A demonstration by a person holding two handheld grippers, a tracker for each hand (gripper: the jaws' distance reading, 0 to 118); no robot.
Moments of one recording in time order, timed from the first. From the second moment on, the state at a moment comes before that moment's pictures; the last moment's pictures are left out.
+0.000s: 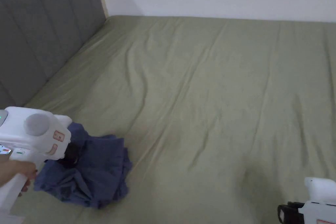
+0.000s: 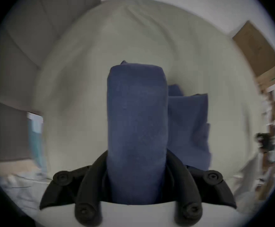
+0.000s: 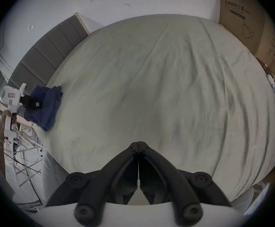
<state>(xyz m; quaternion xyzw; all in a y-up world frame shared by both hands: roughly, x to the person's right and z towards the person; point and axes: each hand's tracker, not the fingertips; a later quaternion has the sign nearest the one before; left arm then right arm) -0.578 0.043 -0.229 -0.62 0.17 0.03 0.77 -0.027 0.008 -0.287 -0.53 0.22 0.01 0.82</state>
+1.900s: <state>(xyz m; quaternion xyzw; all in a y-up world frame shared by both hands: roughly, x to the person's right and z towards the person) -0.209 0.231 -0.160 -0.05 0.15 -0.03 0.99 0.018 0.219 -0.226 -0.06 0.11 0.04 0.99</state>
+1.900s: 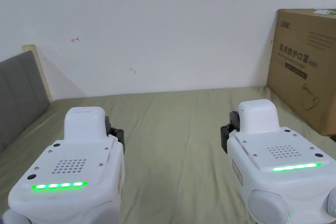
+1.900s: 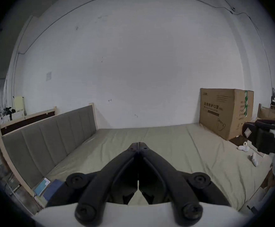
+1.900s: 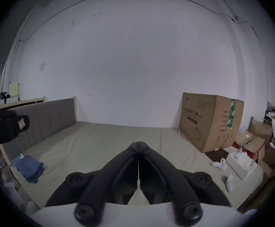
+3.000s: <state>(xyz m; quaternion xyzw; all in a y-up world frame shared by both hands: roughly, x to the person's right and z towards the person) -0.213 0.227 -0.168 -0.09 0.12 -0.01 0.99 0.033 0.211 -0.235 -0.08 0.08 0.03 0.99</state>
